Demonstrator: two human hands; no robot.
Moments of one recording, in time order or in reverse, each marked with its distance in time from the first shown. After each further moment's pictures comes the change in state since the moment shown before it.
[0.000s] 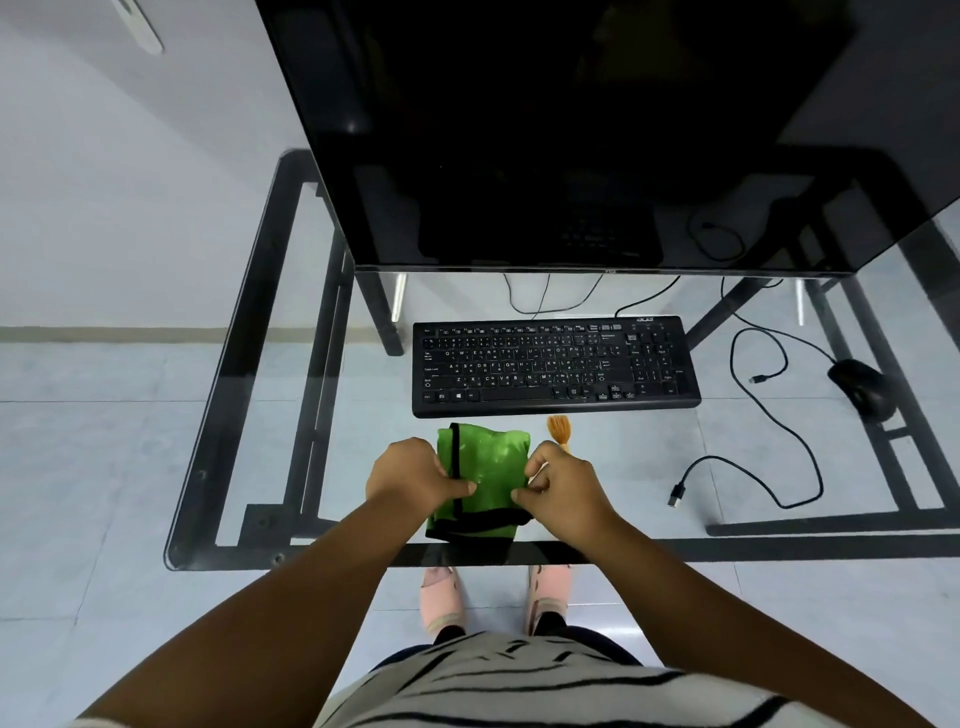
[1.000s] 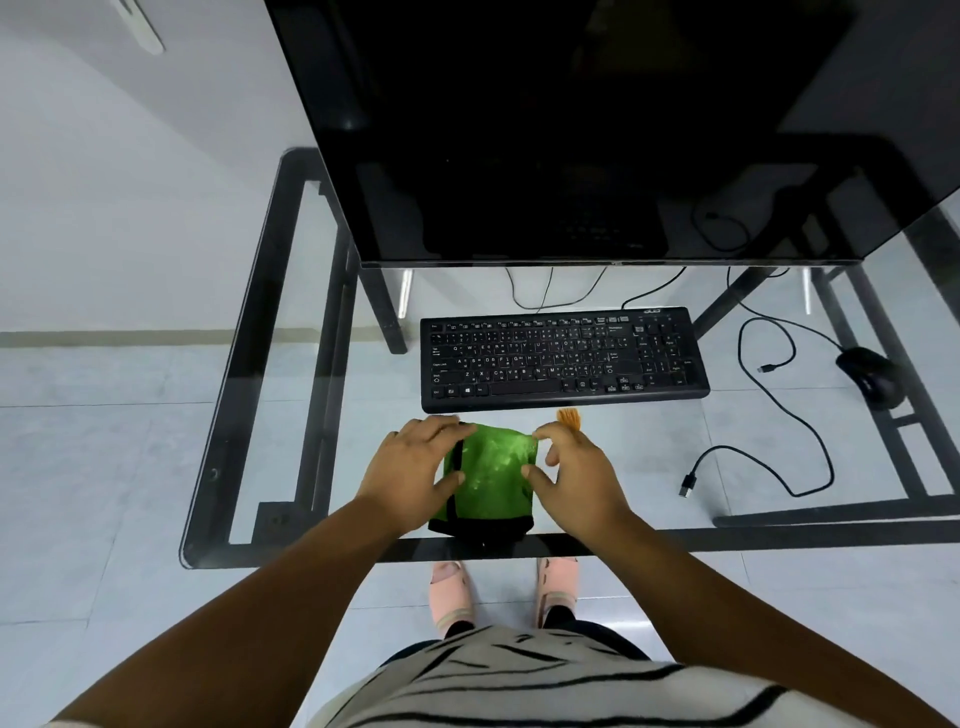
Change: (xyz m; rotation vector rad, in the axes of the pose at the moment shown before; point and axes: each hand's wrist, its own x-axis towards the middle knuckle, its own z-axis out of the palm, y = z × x) left_hand 0.002 -0.035 -0.006 0.215 0.145 0.658; right_hand -0.006 -0.007 0.000 -0.181 0.170 -0.184
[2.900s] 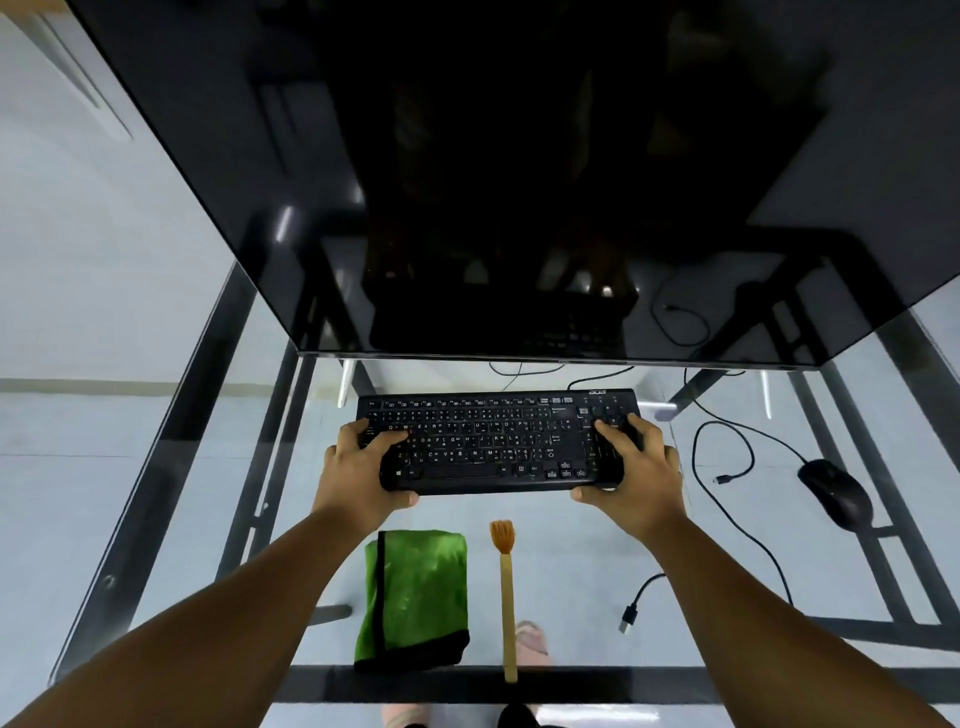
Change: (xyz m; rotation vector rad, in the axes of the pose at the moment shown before) left_hand 0.111 0.019 -0.025 -0.142 0.104 -0.475; right_hand 0.118 0.125 -0.117 -0.216 0.141 0.143
